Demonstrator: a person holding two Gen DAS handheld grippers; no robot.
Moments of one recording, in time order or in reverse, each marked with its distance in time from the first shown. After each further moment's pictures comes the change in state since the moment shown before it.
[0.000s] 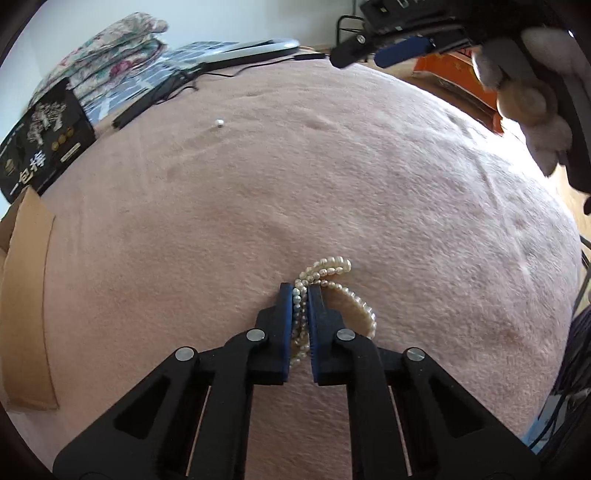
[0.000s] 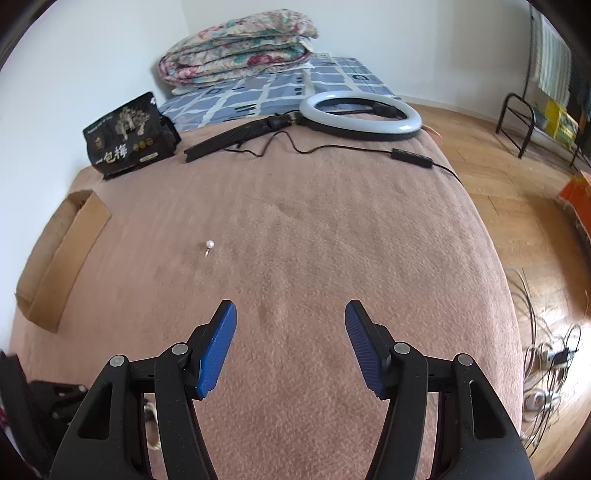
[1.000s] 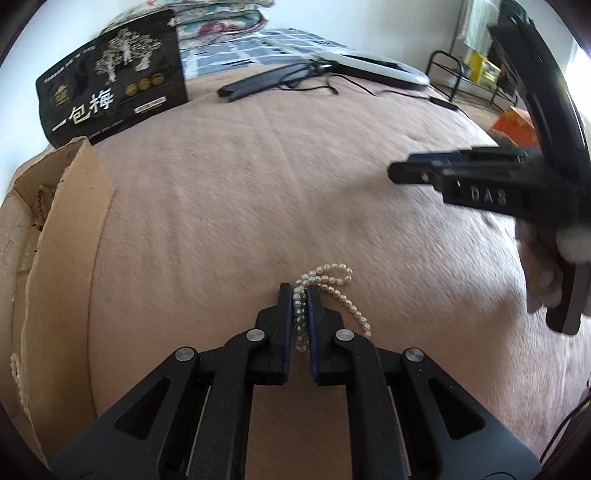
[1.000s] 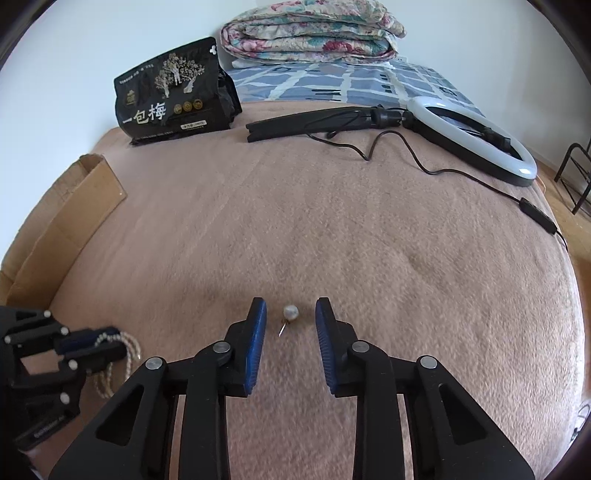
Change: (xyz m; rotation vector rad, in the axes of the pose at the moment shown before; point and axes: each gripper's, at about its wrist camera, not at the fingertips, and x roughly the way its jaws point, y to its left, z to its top) left arm 0.030 0.136 0.036 -0.320 -0.013 0.087; right arm 0.109 0.077 0.040 -0.188 0.017 0.109
